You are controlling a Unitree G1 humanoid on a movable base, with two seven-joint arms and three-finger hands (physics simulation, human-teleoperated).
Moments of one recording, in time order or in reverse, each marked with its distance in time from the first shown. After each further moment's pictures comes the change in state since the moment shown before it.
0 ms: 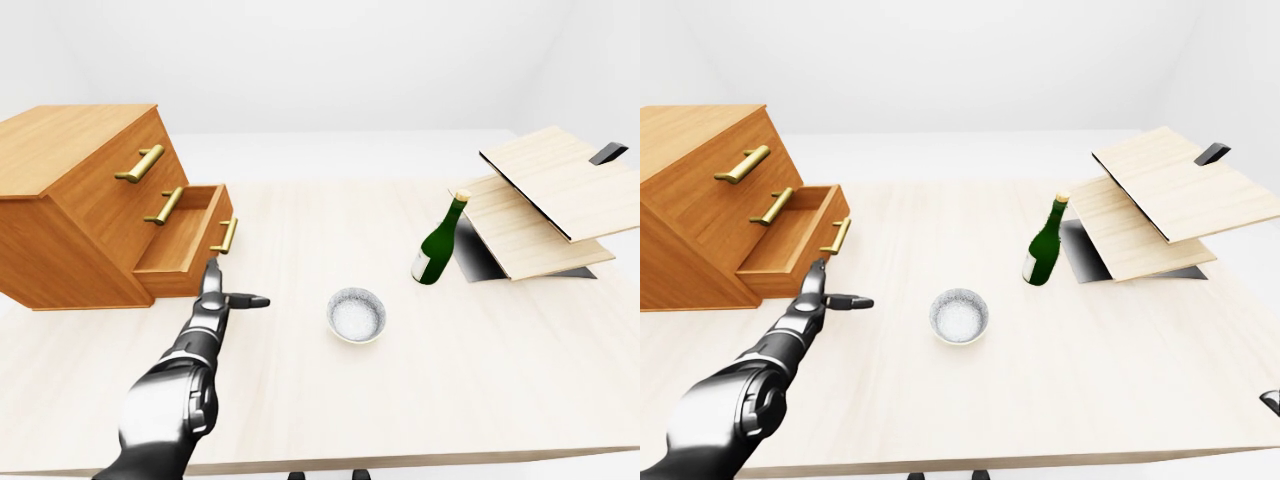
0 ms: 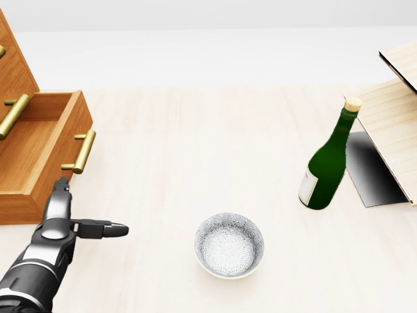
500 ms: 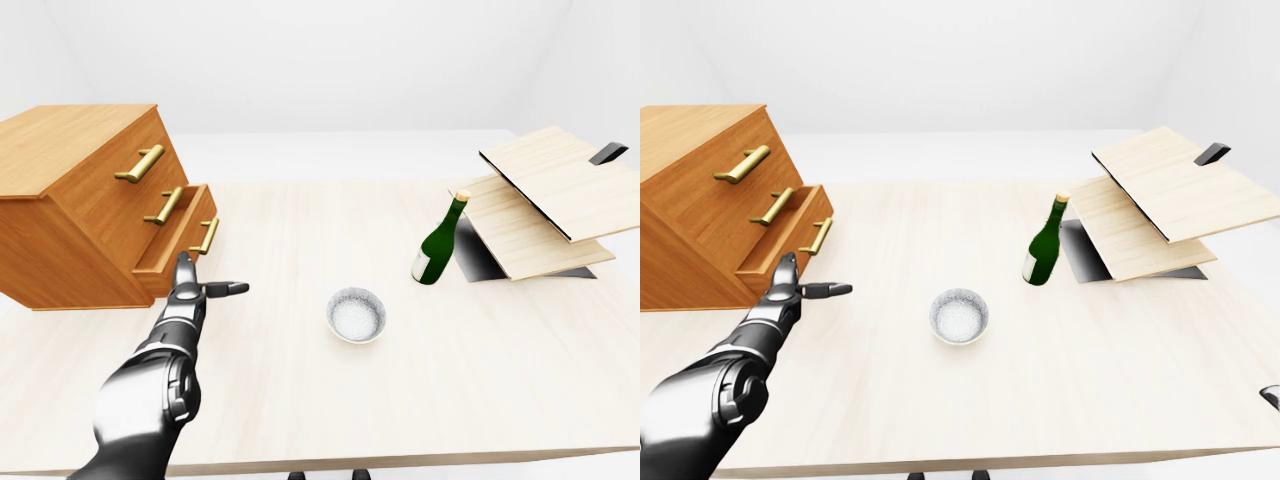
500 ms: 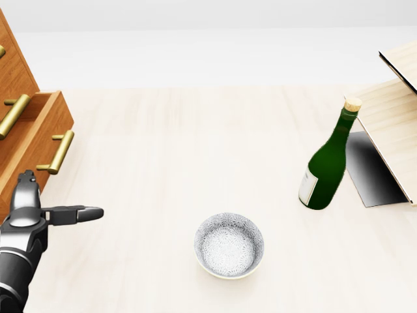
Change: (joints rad) left arm -0.049 0.098 0.065 0.011 -0.062 0.043 0.011; right arm -0.002 -0.028 0.013 0.000 0.005 0.000 -0.027
